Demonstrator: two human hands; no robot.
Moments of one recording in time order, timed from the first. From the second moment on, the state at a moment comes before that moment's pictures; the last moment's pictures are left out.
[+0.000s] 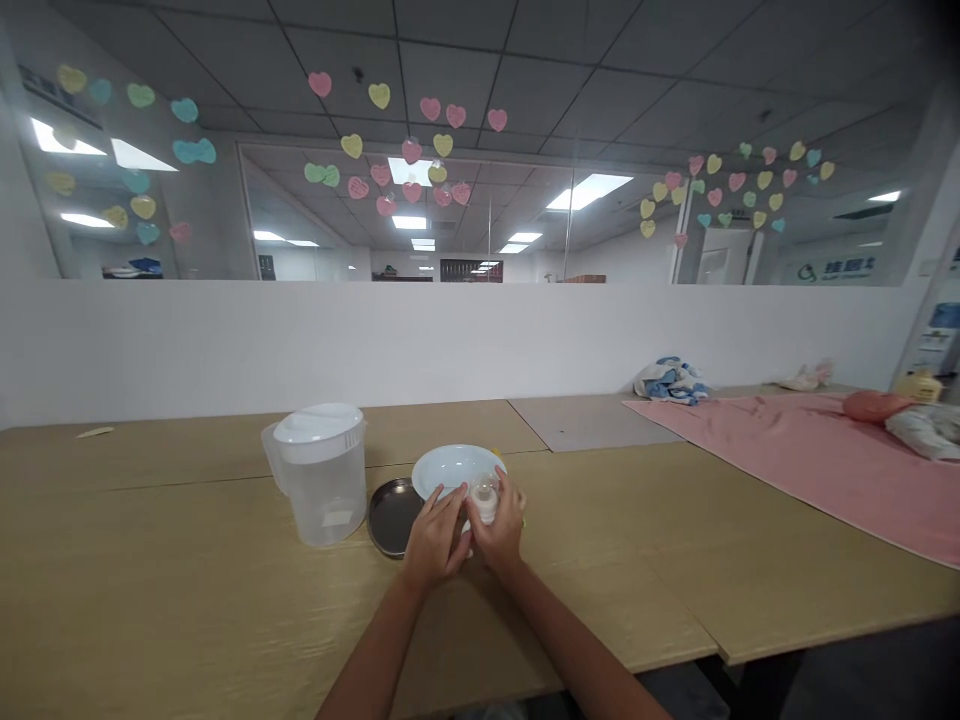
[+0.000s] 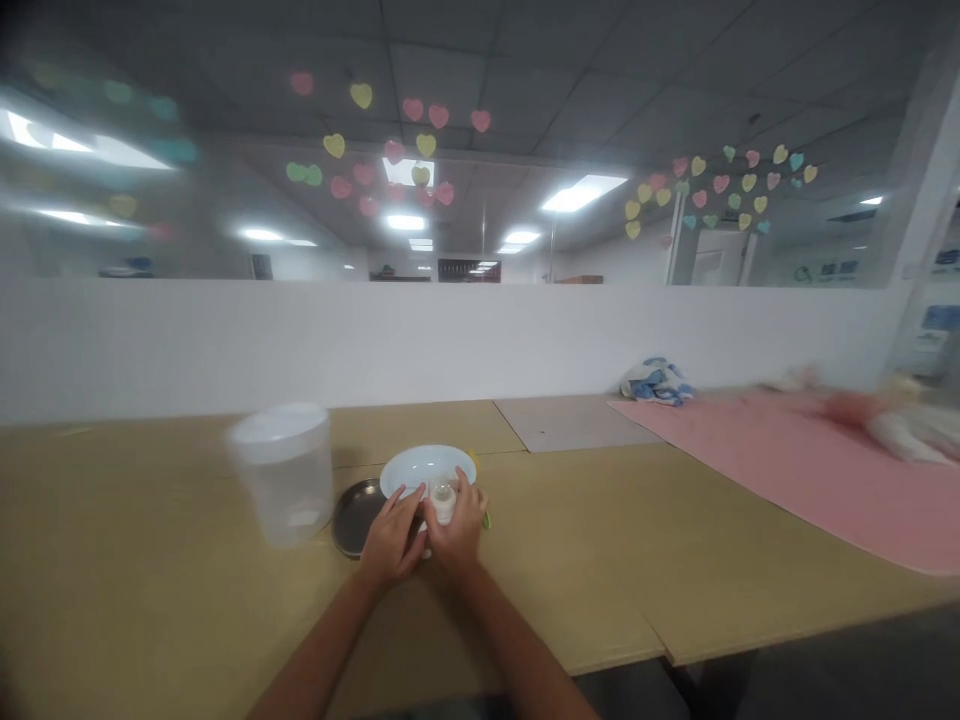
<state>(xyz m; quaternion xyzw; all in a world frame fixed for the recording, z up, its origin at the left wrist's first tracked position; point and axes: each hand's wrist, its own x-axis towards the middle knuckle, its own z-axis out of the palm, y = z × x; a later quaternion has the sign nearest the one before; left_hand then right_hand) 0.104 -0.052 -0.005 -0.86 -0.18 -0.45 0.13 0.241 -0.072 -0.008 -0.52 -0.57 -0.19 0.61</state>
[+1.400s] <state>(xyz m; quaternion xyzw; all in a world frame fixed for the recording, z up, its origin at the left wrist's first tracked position) 0.124 -0.055 -0.012 -0.84 -0.28 -0.46 -0.01 0.255 -0.075 -0.007 -0.45 -0.64 -0.11 0.62</state>
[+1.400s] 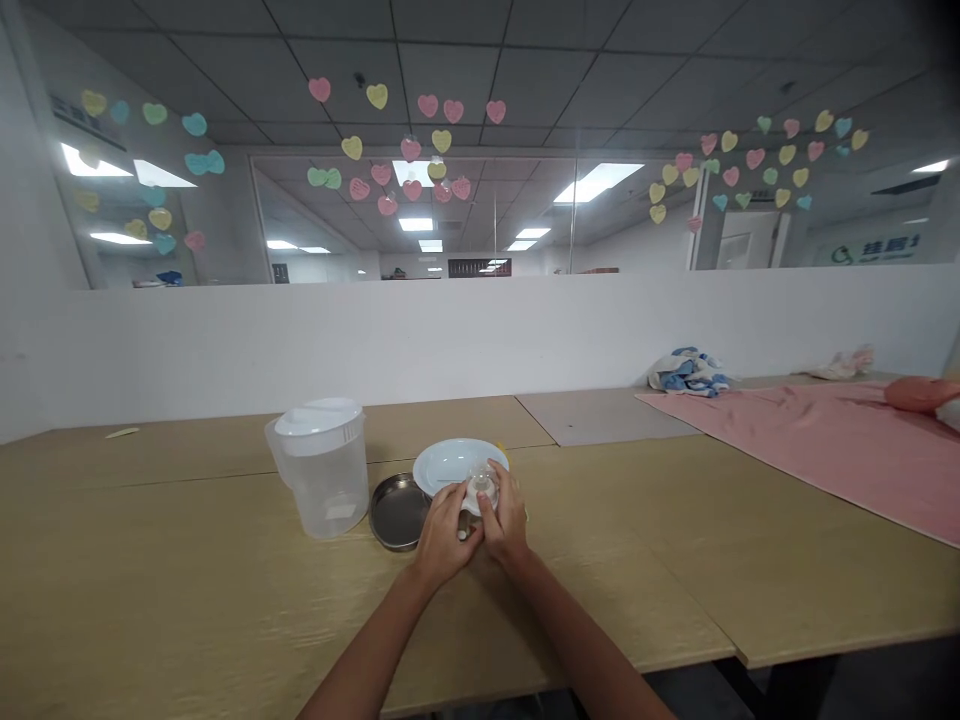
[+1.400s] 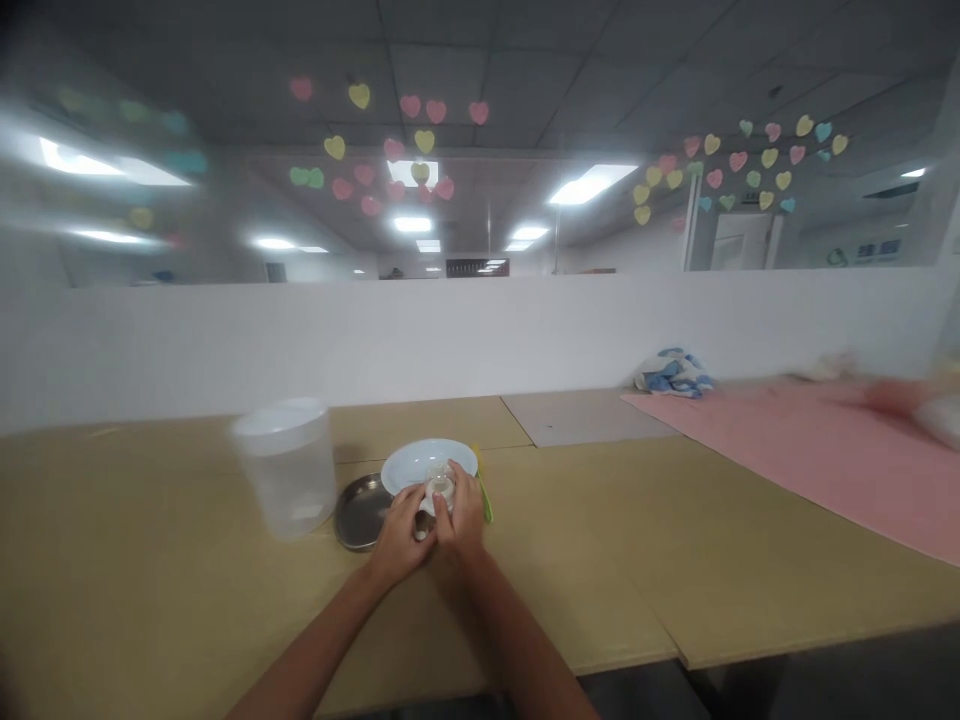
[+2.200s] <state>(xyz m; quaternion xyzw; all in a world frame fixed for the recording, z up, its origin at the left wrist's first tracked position) 0.119 -0.065 -0.001 -0.83 -0.30 -0.47 0.05 0.258 -0.070 0.011 -0.49 -0.45 -0.04 0.75</state>
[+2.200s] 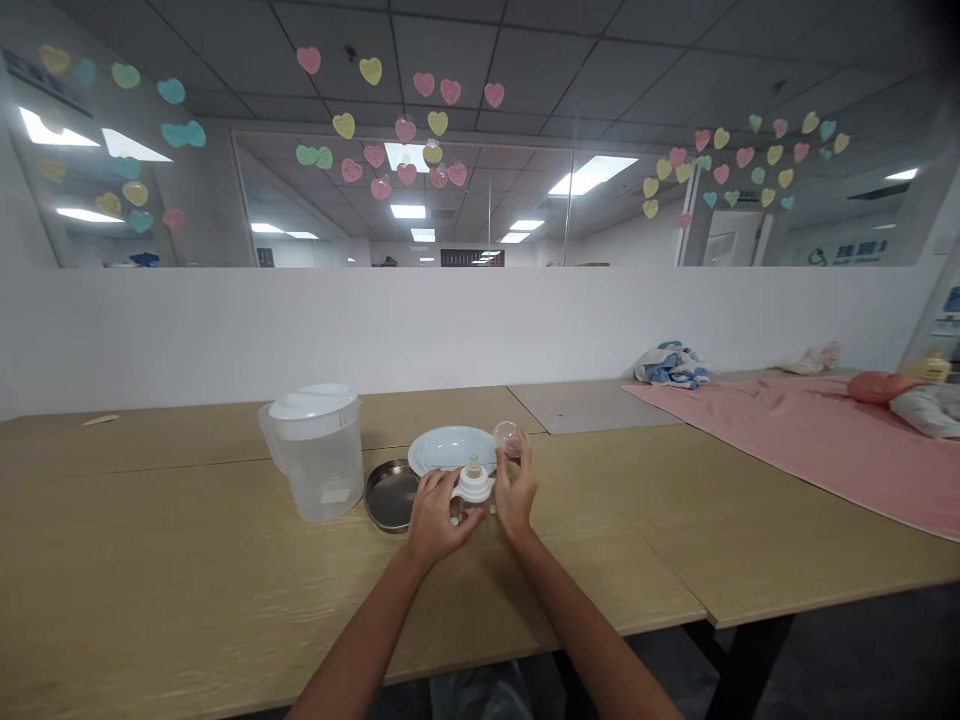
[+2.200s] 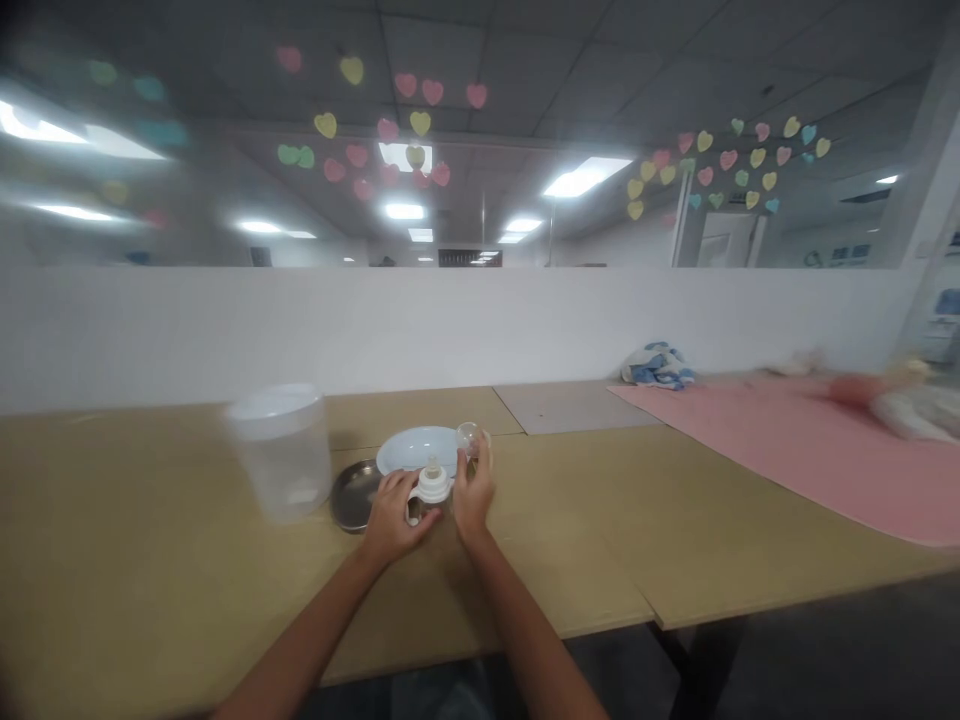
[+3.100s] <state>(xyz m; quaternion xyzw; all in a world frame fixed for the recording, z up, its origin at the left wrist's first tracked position) 0.097 -0.050 -0.006 -0.82 -0.30 -0.49 0.07 0.265 -0.053 -0.002 -0.57 -0.58 0.06 0.58</state>
